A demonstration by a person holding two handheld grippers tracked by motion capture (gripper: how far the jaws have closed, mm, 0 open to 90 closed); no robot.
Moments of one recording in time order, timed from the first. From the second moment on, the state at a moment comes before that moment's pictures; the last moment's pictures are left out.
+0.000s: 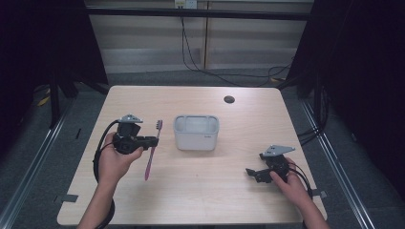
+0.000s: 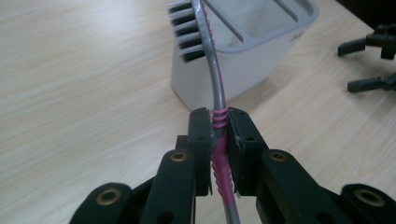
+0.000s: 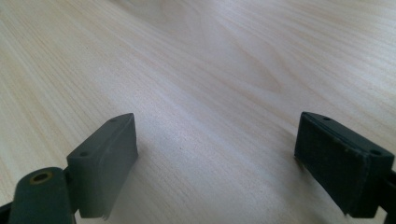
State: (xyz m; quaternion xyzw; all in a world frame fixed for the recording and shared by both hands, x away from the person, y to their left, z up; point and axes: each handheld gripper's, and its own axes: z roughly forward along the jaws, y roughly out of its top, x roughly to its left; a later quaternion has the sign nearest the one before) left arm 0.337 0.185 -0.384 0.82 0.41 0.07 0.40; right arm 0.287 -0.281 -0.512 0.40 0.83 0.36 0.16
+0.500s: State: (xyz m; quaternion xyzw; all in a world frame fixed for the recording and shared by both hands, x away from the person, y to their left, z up) left arm 0.344 0.189 -0.373 0.78 0.43 0.12 0.45; right arm 0.287 -0.281 -0.512 0.40 0.83 0.36 0.16
